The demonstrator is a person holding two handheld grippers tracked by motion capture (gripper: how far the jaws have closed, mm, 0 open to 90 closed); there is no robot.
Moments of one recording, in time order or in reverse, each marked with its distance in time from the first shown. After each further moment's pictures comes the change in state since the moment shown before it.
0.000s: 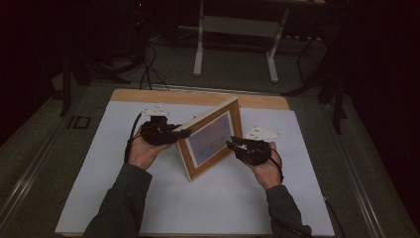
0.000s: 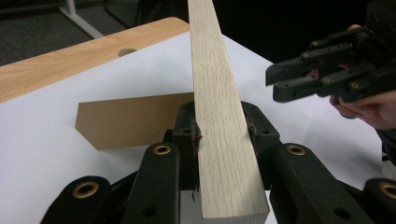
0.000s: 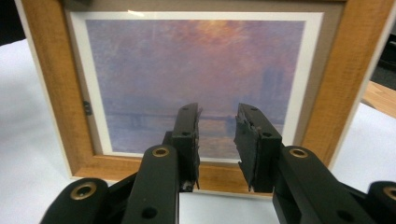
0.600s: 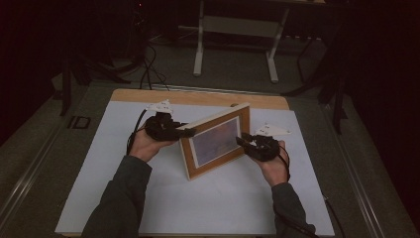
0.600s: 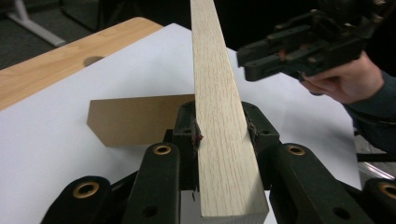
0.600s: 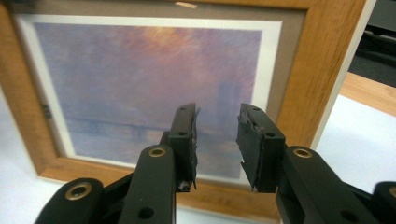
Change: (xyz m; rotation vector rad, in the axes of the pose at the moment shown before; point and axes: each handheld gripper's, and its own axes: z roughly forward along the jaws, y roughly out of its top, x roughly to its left) left arm 0.009 0.010 0.013 0.017 -0.145 0.089; right arm -0.026 -0.006 -0.008 0.003 -0.075 0.058
